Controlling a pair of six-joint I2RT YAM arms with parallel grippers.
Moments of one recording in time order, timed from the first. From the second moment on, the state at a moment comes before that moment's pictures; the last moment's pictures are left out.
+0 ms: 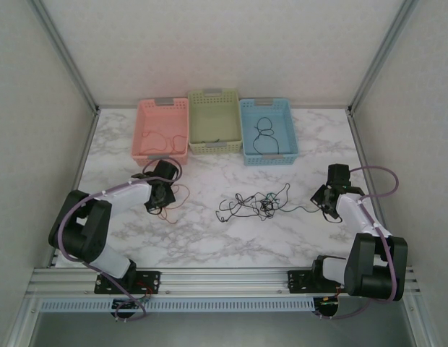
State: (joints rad) left arm -0.41 1.55 0.78 -0.55 -0.25 -0.76; right arm -0.09 1.23 0.65 -0.59 0.07 0.61
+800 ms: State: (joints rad) left arm -0.38 1.34 1.38 -0.86 -0.22 -0.67; right arm -0.09 1.23 0.65 -0.59 0.07 0.61
